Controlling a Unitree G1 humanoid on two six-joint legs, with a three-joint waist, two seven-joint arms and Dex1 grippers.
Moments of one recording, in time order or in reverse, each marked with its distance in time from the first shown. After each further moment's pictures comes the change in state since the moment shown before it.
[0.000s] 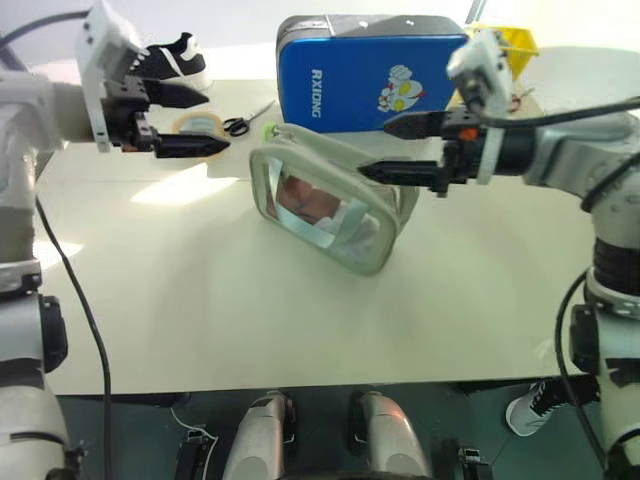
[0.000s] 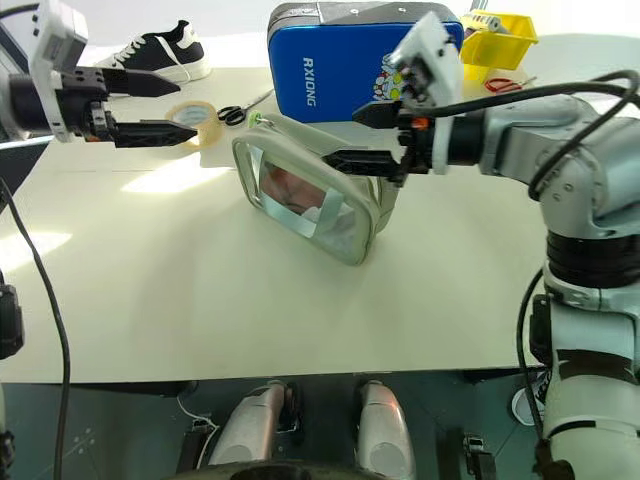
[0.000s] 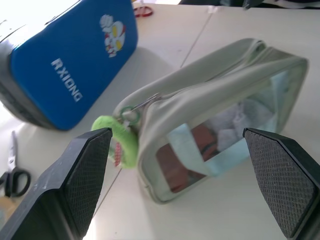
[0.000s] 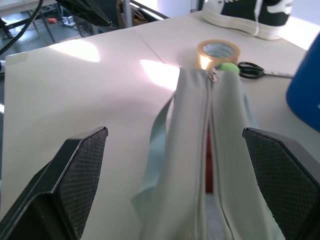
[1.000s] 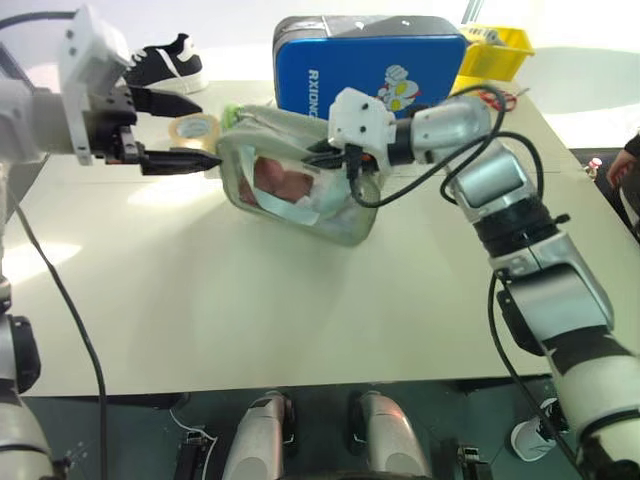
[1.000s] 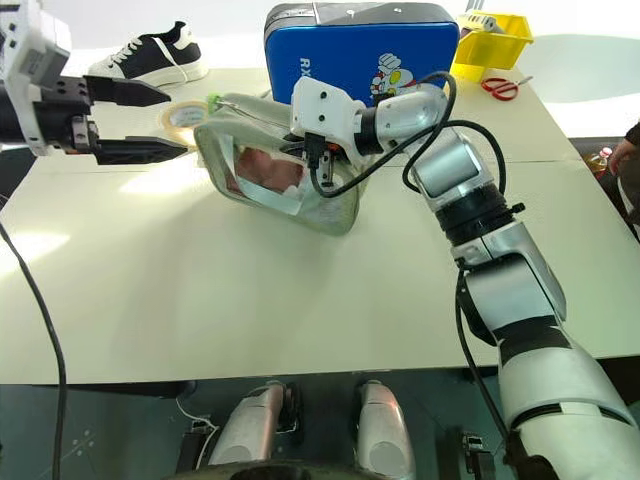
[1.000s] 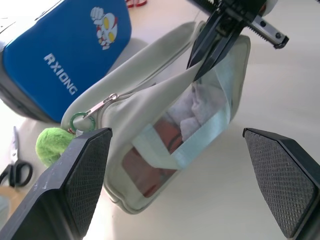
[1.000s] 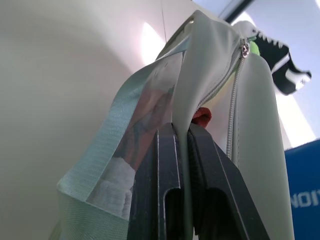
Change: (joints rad) left arm 0.142 0.115 0.063 -0.102 -0.042 0.011 0.074; right arm -0.192 0.241 0.348 0.703 -0.633 -1.192 0.289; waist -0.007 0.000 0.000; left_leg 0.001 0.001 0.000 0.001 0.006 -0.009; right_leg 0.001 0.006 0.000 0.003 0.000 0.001
